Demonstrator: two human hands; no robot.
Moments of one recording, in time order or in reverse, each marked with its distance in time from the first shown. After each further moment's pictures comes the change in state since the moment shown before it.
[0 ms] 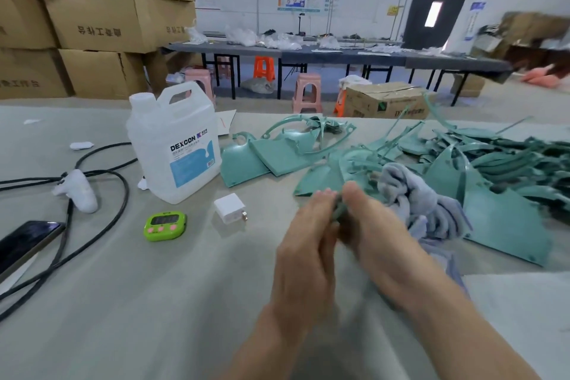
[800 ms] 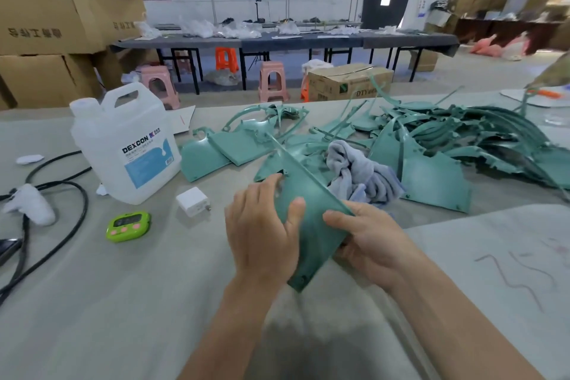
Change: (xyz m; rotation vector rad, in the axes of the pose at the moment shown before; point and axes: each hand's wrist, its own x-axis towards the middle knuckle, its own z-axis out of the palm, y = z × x) left_hand 0.008 0.024 -0.001 0.556 -0.010 -0.100; right_hand -0.045 0.014 -0.052 0.249 0.028 0.144
